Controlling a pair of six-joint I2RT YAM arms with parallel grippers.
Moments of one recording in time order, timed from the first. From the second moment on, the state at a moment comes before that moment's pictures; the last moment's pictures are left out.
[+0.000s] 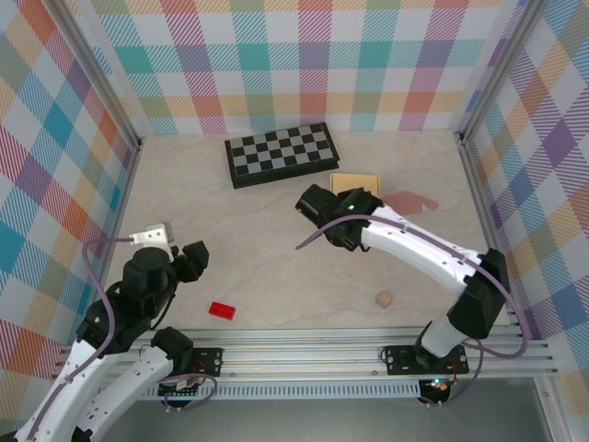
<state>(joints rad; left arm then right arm) -0.54 0.45 0.80 -0.87 -0.36 -0.56 0.93 1.60 1.49 -1.24 1.08 -0.97</state>
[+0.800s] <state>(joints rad) -0.54 0.37 0.79 -0.94 -0.34 -0.58 1.09 1.92 1.93 -1.37 0.82 -0.61</state>
